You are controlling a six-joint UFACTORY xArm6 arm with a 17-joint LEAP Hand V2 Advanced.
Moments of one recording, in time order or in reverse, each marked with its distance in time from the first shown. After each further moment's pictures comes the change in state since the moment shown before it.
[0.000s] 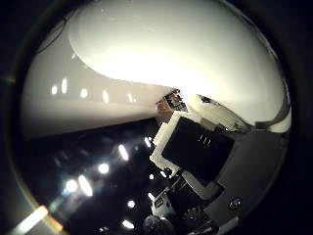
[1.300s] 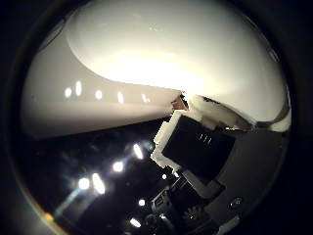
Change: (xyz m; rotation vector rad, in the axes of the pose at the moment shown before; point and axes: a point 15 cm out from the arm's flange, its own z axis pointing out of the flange) arm -0.048 -0.004 -0.025 0.003 -0.143 0.005
